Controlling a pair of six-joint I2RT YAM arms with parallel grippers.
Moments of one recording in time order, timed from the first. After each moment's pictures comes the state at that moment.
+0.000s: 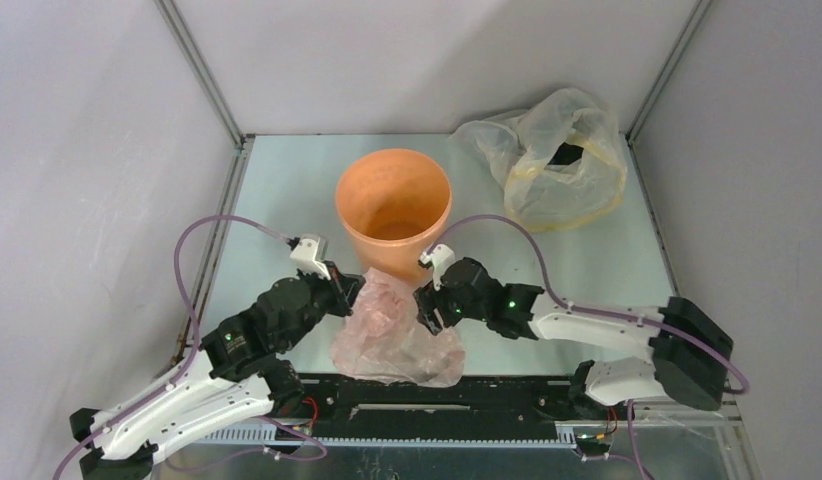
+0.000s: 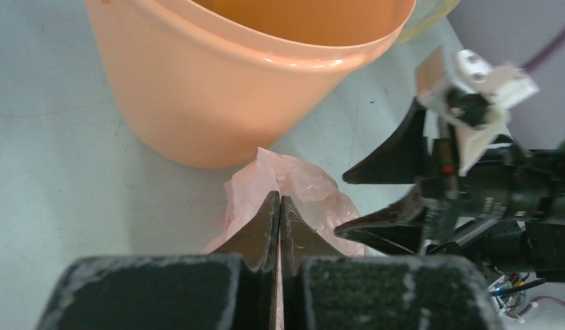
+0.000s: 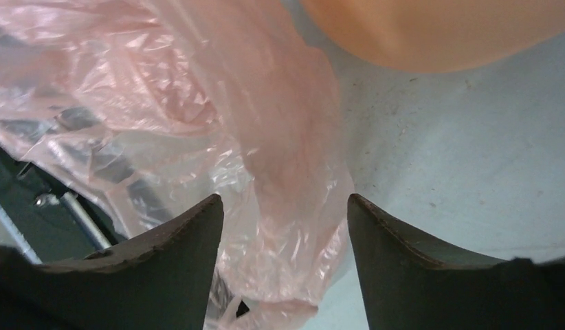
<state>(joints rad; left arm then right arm) -0.96 0.52 0.65 -0.48 -0.41 -0.57 1.06 1.28 0.74 -0.13 0.04 0.31</state>
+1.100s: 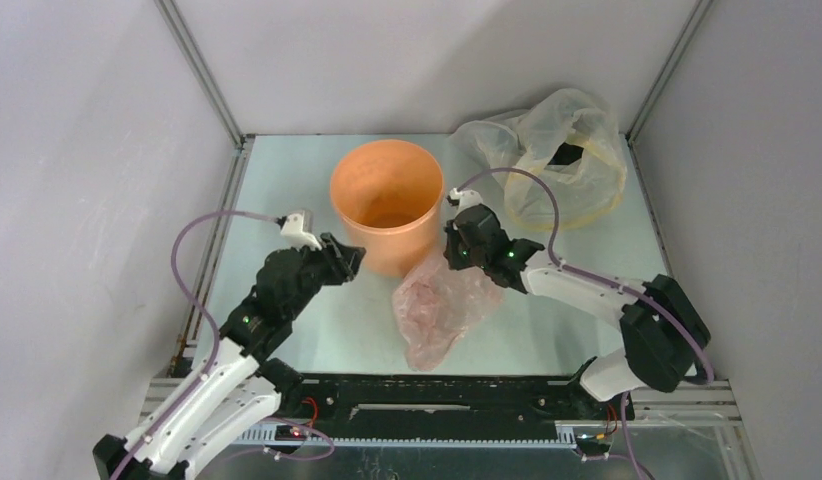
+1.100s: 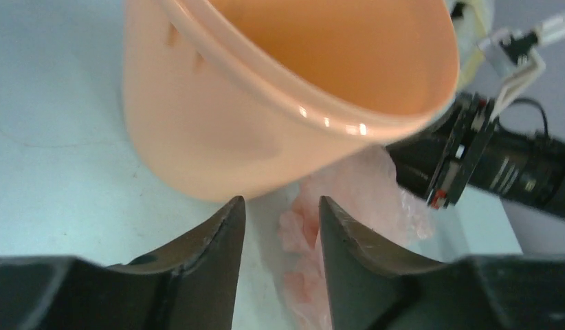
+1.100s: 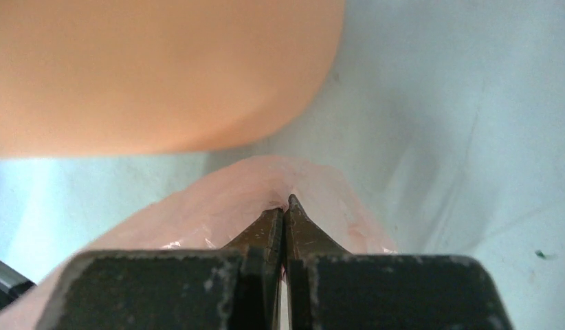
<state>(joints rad) -0.55 0.68 0.61 -0.22 -0.17 -0.55 0.76 1.51 0.96 -0.11 0.14 0.44</state>
